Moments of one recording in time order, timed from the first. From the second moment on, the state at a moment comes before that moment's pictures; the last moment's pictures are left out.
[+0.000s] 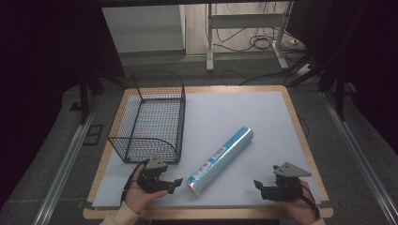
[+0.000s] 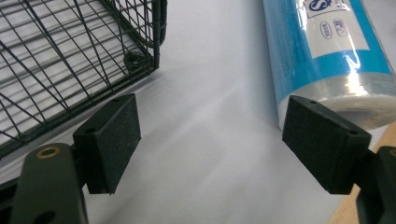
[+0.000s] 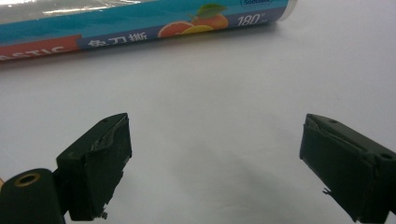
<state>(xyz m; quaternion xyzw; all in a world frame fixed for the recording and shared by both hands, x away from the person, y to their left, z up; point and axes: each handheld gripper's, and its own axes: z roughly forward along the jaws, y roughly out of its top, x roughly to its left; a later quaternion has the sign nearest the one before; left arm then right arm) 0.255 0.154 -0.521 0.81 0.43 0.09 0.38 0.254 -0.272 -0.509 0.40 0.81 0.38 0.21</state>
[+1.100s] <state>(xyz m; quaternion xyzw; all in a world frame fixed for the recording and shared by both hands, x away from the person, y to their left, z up) 0.243 0.148 -0.487 0.81 0.43 0.09 0.39 0.256 -0.275 -0.507 0.41 0.80 0.38 0.21</state>
